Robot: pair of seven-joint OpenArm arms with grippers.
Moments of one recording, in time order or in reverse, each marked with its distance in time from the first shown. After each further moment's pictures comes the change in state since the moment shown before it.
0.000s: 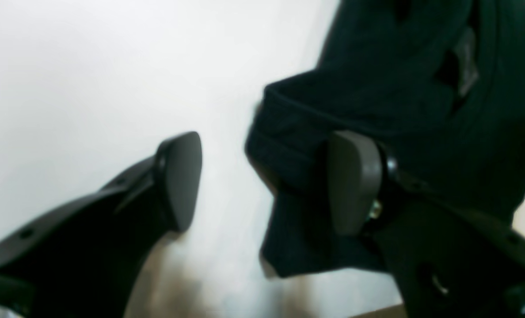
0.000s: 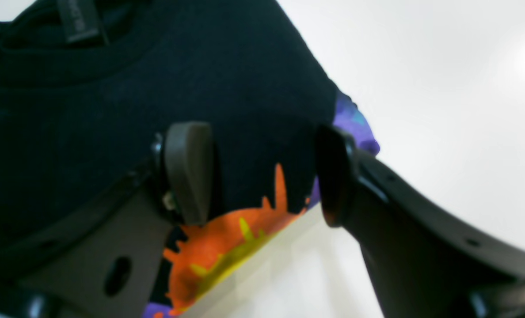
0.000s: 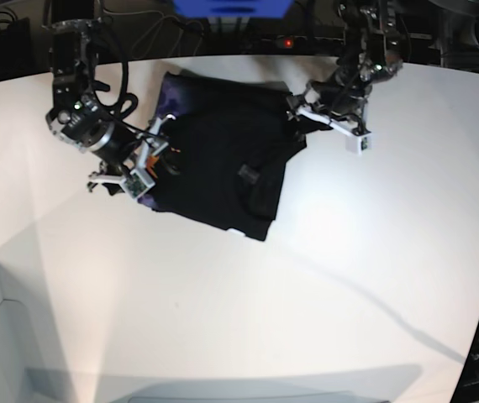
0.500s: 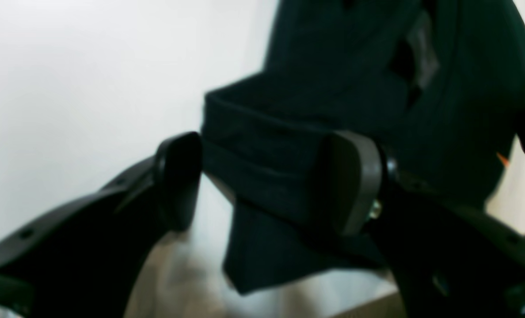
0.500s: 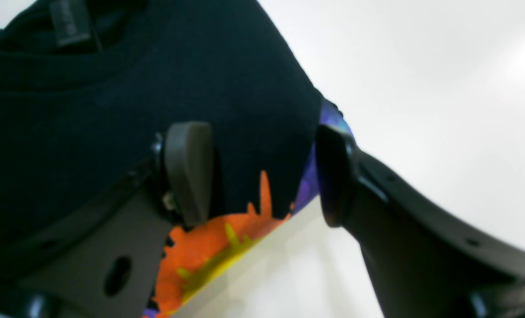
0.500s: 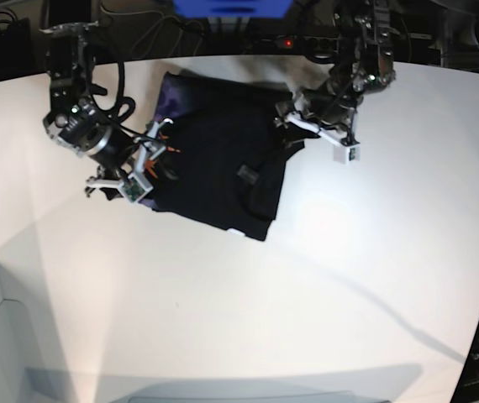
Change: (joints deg) left arm -2.5 0.4 2.6 -0.8 0.0 0.0 1.6; right arm 1.0 0.6 -0.2 0.1 0.1 0.0 0.0
